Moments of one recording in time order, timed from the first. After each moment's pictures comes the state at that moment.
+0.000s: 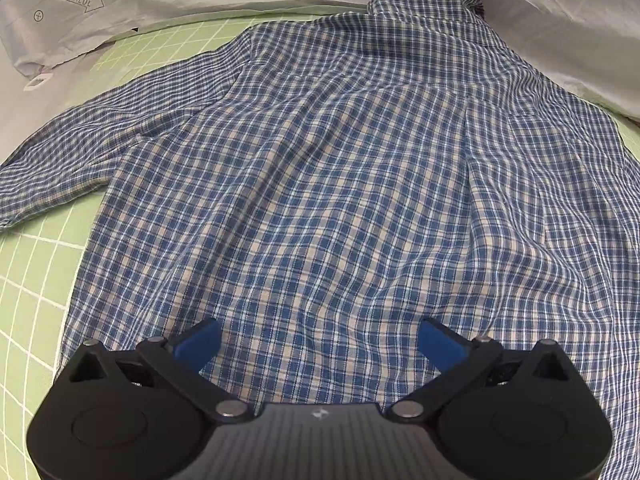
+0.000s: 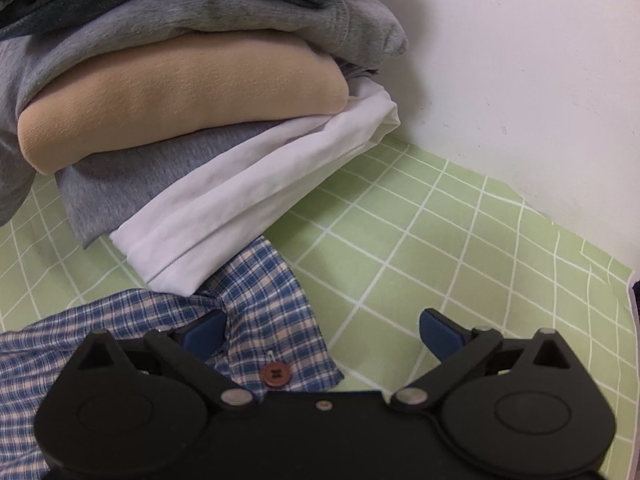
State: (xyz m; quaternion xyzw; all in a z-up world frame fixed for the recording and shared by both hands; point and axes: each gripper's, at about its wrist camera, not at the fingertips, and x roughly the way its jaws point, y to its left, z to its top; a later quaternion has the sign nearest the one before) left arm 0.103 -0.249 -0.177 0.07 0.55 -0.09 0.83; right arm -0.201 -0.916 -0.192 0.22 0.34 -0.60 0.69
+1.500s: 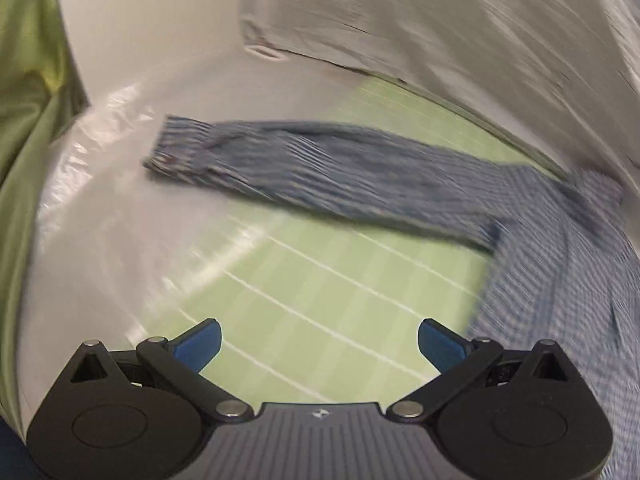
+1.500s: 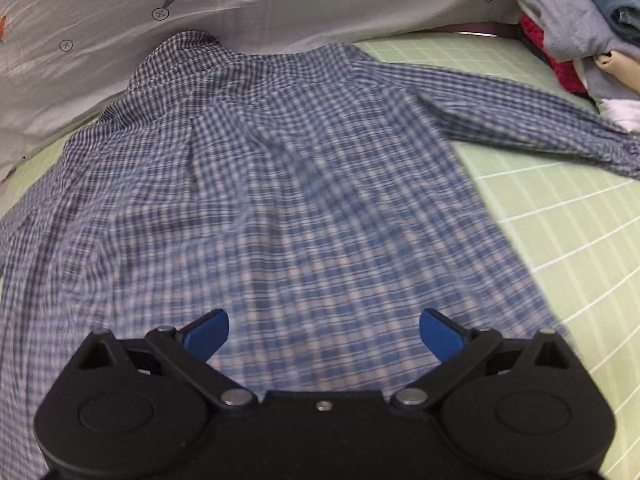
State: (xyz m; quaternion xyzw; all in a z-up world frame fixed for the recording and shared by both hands) left arm 0.093 0.056 -0.109 -0.08 0.48 0.03 0.87; right arm -0.094 -0.457 -0.140 0.19 0.45 -0.24 0.84
